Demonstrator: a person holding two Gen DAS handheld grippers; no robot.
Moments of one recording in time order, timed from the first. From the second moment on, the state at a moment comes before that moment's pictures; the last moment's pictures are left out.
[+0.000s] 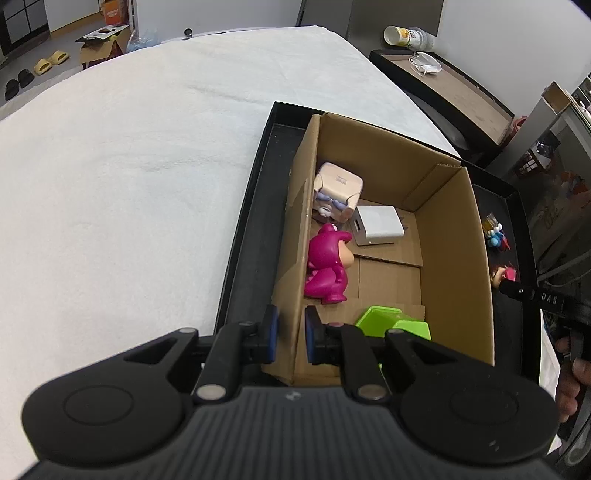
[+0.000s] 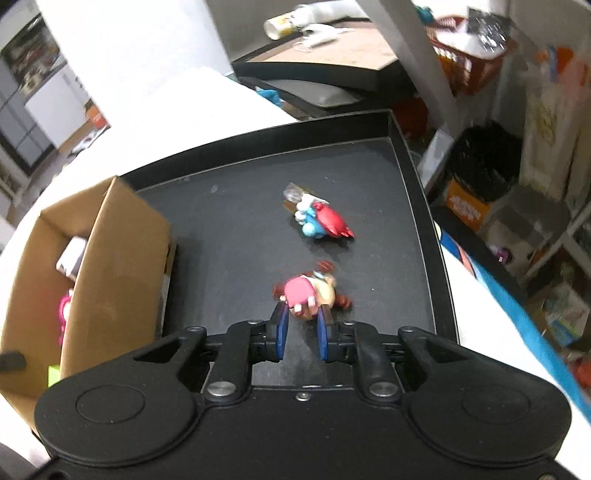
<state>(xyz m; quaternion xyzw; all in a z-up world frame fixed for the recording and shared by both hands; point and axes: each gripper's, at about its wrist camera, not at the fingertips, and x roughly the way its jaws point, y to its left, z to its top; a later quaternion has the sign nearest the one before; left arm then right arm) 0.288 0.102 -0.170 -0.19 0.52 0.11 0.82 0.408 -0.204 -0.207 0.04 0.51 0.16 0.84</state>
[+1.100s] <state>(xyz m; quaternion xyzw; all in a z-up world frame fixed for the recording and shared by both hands) 0.290 0.102 -0.172 -0.19 0.53 0.11 0.82 0.420 -0.162 -0.228 0.00 0.48 0.18 0.86</state>
